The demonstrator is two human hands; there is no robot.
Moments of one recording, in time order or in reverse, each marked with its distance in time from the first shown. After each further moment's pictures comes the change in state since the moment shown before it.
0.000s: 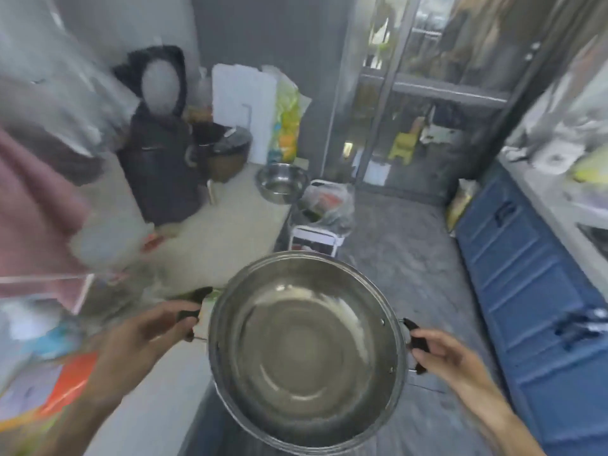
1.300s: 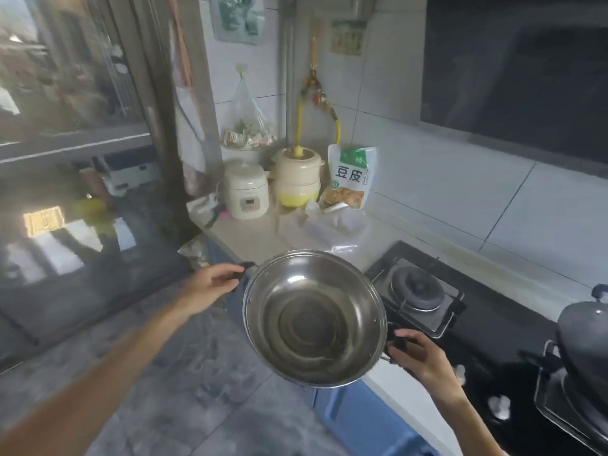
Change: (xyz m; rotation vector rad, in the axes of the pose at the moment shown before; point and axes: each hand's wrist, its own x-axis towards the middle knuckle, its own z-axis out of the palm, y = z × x) left_hand 0.793 0.301 1.185 0.197 -1.094 0.437; right_hand 0.485 0.225 -0.826 0.265 1.071 0.249
